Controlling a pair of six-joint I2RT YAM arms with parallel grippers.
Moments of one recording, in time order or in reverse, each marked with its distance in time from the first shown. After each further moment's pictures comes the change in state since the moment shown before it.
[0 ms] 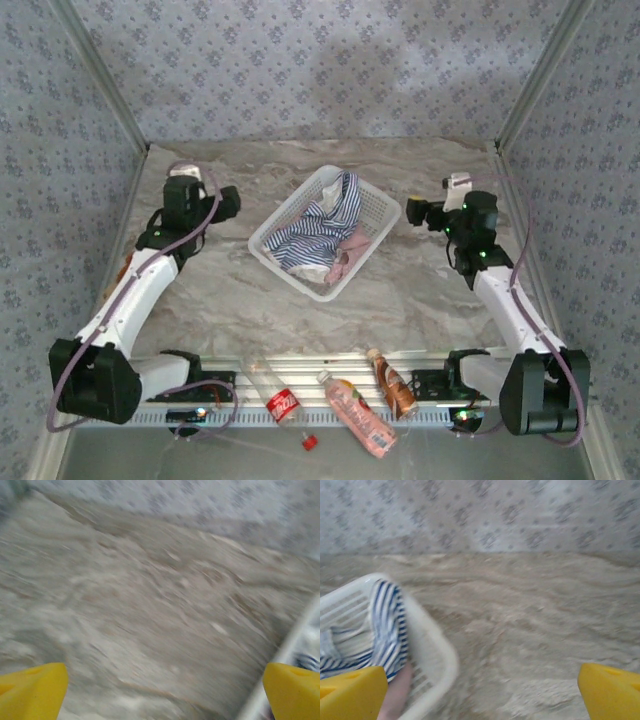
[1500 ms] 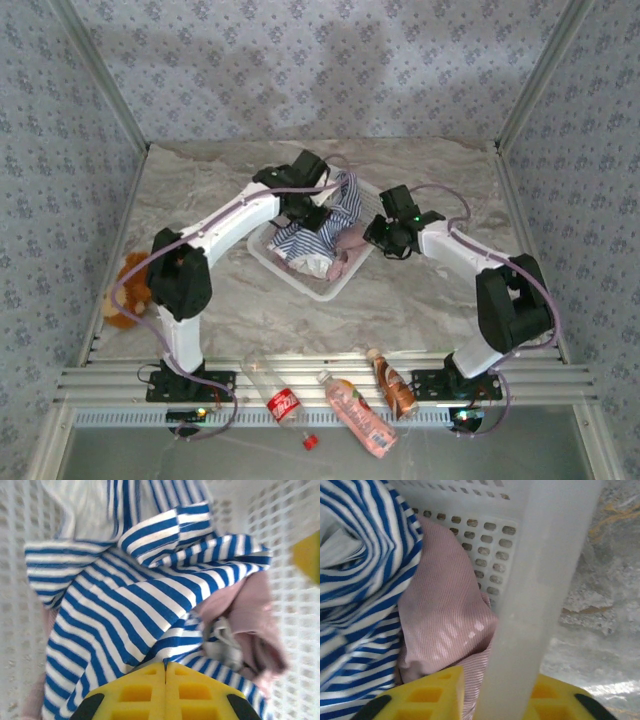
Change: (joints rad) left arm -0.435 0.715 0.773 -0.565 0.201 0.356; right arm 0.347 0.490 0.294 -0.430 0.058 0.835
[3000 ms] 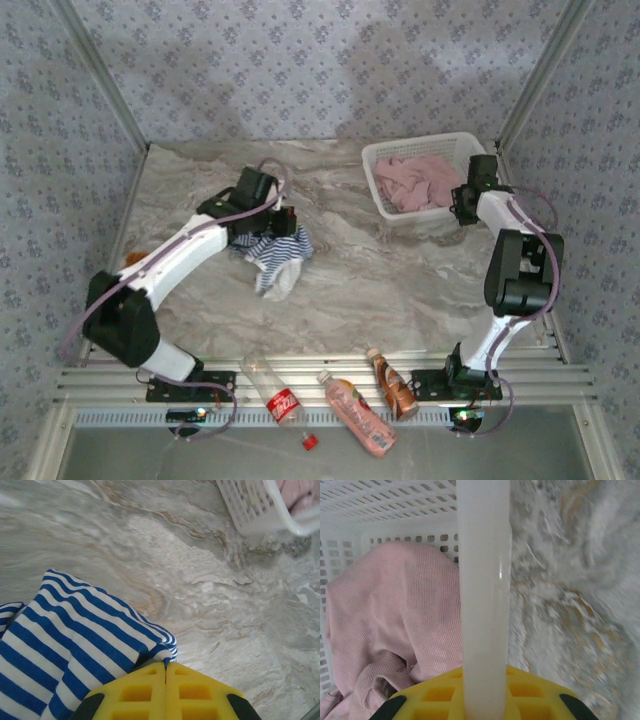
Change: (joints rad) left arm 0.114 -0.347 -0.504 0.352 0.153 -0.400; right arm -0.558 0.207 0.240 0.004 0.191 0.397
